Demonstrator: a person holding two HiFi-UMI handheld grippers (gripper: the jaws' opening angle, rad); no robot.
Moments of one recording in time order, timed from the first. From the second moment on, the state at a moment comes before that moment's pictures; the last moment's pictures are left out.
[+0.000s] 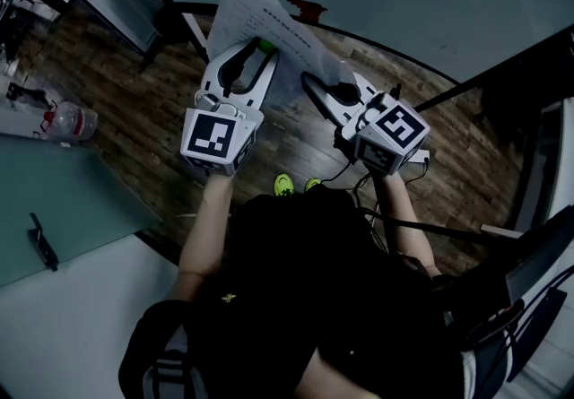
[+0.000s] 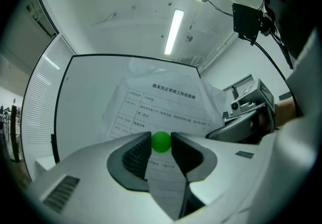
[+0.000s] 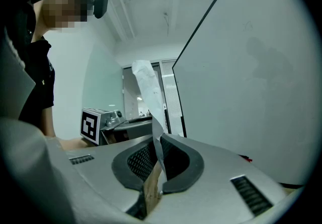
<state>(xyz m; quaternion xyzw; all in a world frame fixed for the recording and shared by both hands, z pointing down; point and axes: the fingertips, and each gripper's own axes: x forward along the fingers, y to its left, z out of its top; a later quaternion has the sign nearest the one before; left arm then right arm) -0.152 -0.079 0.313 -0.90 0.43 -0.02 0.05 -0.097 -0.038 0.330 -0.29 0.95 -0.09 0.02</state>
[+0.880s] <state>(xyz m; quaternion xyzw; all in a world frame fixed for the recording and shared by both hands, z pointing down) -0.152 -0.077 0.309 -0.89 0.44 -0.02 0.05 -0.098 -0.037 0.328 -0.28 0.96 -0.09 0.02</state>
